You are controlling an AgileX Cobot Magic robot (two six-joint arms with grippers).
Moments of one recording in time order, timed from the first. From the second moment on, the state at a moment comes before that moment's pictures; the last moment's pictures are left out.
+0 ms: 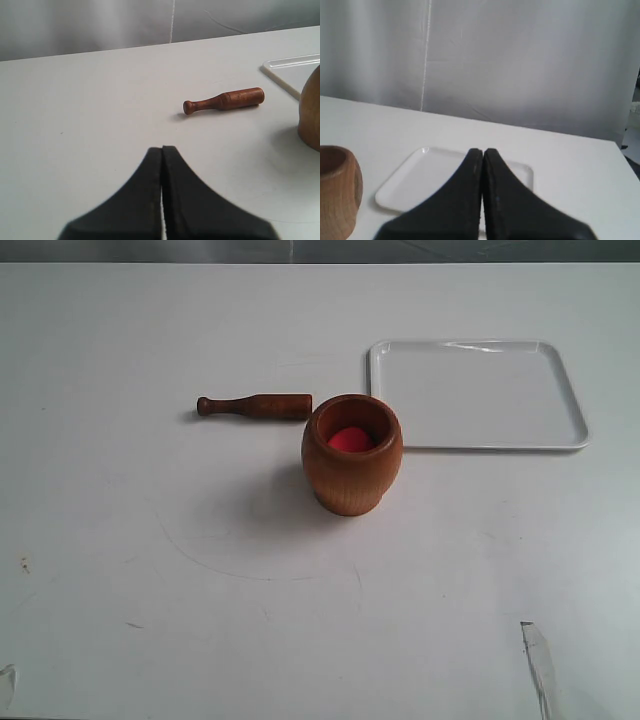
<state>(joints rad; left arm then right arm) 0.02 0.00 0.00 0.07 0.44 0.35 0.29 0.00 0.00 0.08 0.12 -0.16</state>
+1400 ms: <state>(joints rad) 0.02 0.00 0.00 0.07 0.44 0.35 0.29 1.07 -1.33 0.44 0.93 -0.60</state>
